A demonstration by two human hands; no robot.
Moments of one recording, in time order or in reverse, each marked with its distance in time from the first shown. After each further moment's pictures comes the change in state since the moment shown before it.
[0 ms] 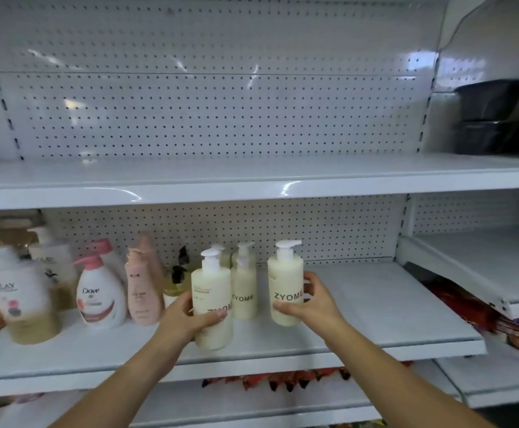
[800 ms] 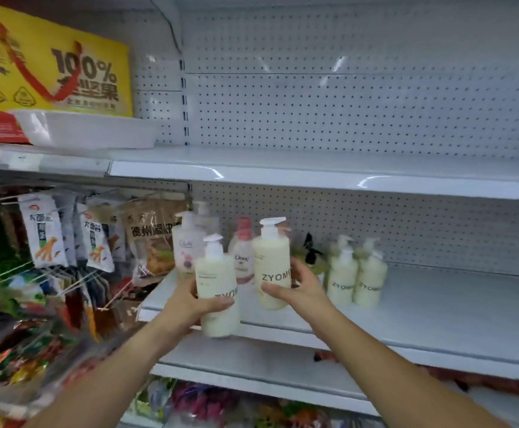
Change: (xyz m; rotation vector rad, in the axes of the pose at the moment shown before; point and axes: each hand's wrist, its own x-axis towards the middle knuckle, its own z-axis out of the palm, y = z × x) left_hand -0.127 0.024 -0.264 -0.021 0.116 0.014; right_hand -0.071 -0.105 0.298 0.116 -0.299 -0.083
